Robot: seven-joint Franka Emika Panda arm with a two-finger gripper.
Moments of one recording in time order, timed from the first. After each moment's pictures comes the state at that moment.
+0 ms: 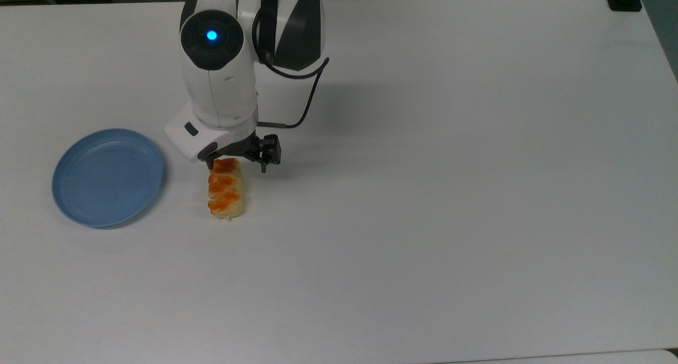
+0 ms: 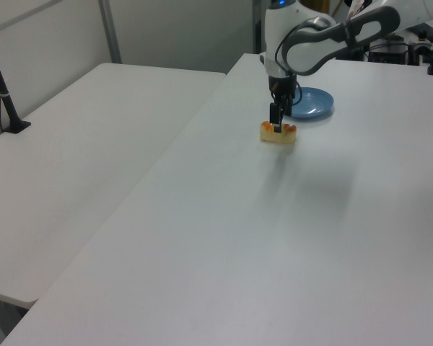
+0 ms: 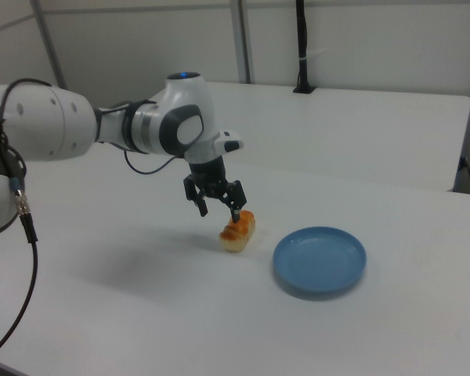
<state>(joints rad) 0.01 0.51 -0.09 -1.53 -0.07 2.06 -0.03</state>
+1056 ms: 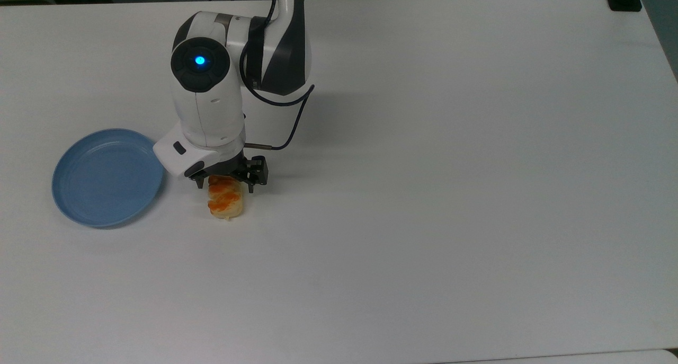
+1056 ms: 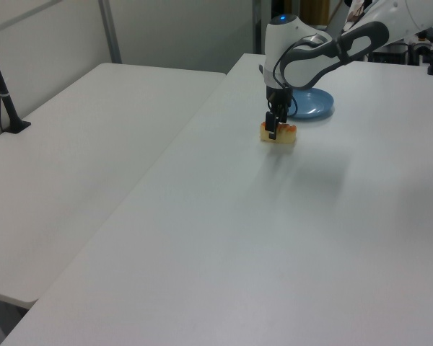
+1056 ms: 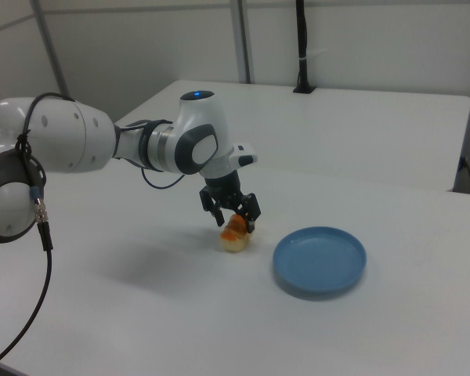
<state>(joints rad) -0.02 0.59 -0.09 -1.53 -0.07 2.18 -0.03</state>
